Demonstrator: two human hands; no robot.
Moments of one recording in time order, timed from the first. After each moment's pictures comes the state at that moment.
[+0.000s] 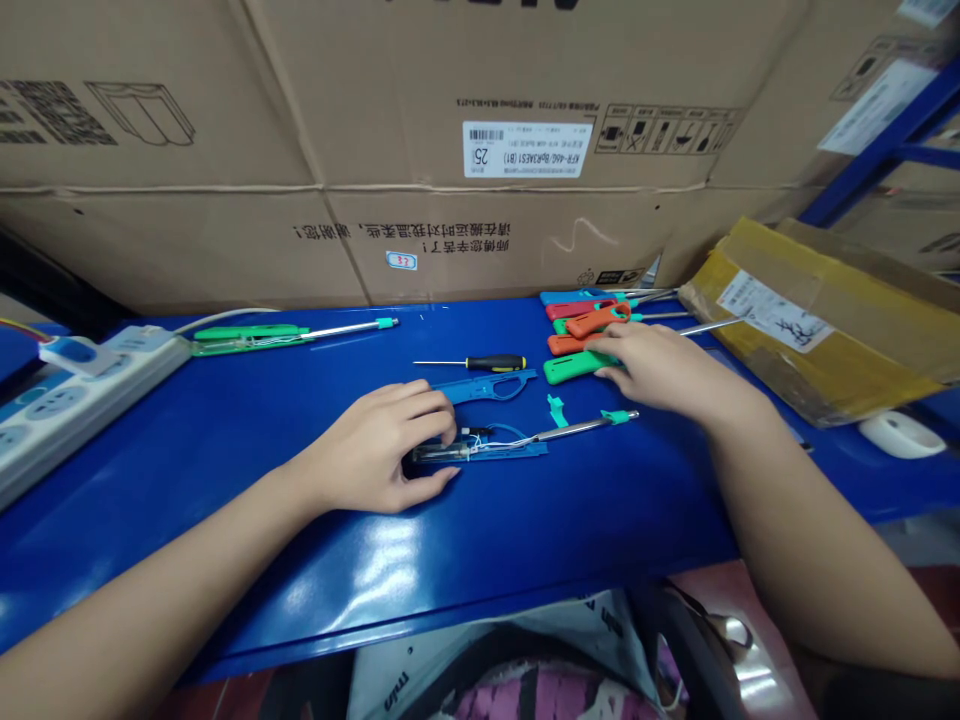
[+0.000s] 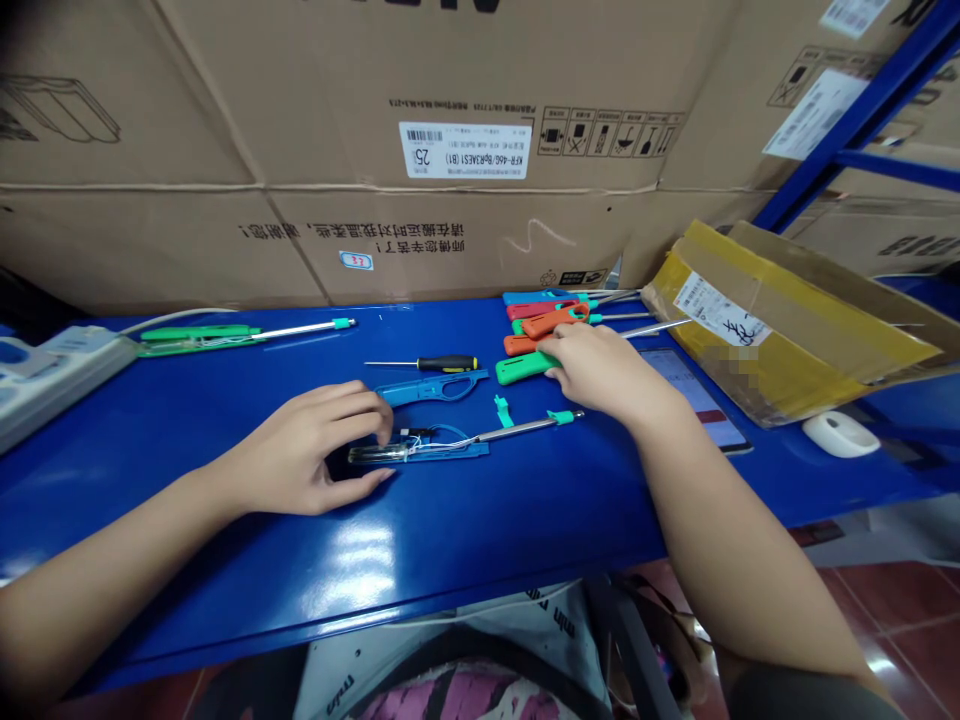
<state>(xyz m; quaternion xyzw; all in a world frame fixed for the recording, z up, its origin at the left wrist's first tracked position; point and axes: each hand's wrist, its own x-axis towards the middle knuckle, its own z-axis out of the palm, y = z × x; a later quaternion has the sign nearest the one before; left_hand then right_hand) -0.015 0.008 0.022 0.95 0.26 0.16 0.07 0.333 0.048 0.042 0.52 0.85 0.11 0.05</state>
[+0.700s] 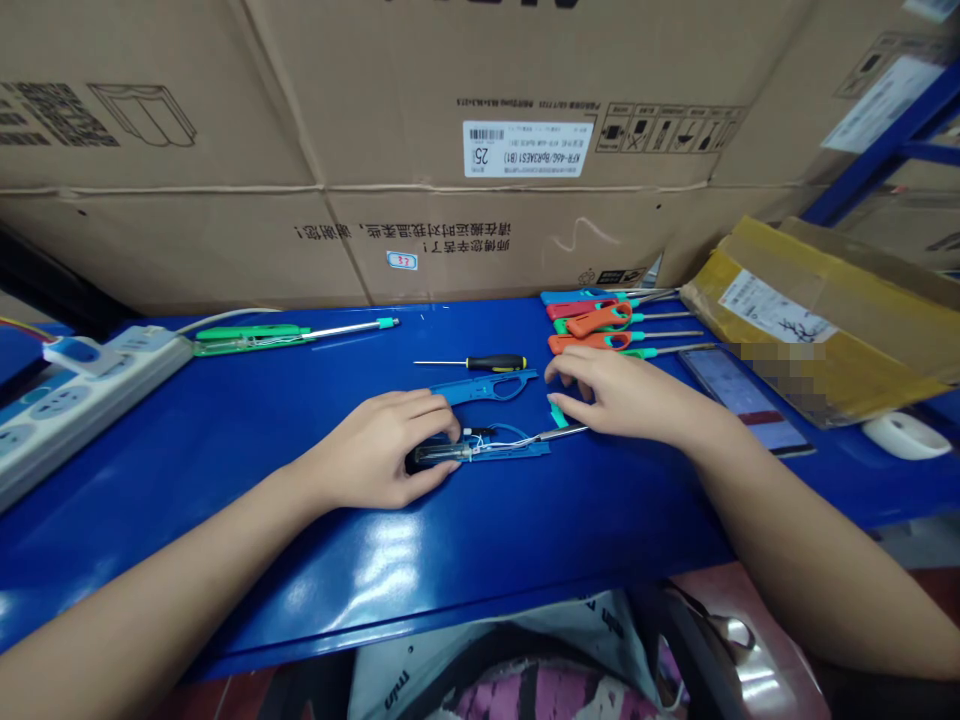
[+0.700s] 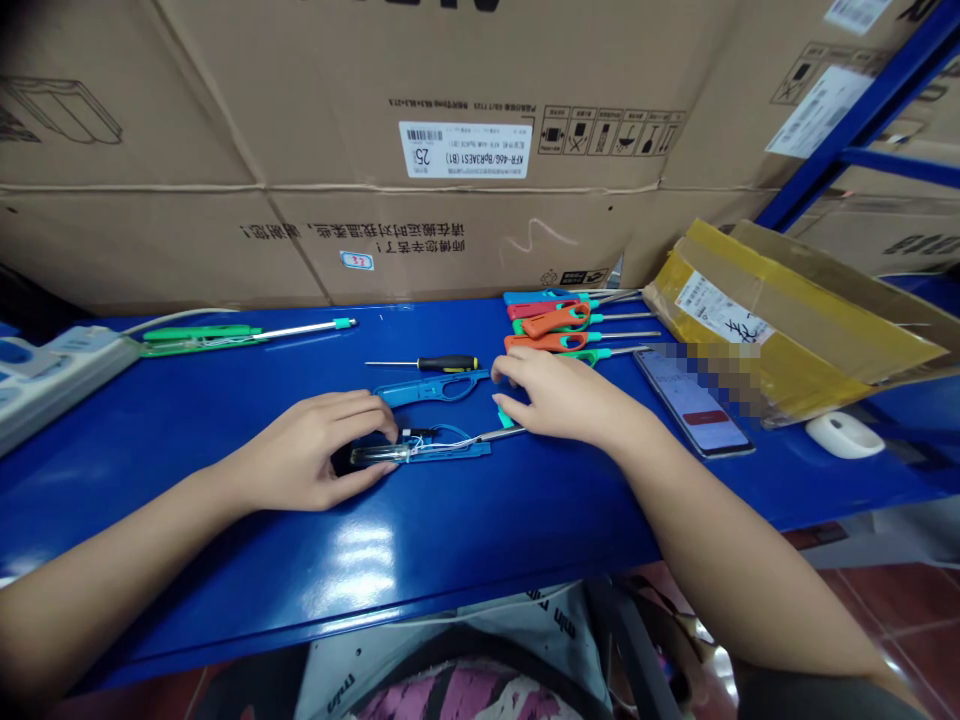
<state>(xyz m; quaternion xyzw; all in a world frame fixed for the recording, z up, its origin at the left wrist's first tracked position) -0.016 0.010 0.015 0.95 0.28 0.14 0.10 0.297 0.031 0.035 0.43 0.89 -0.08 -0.11</state>
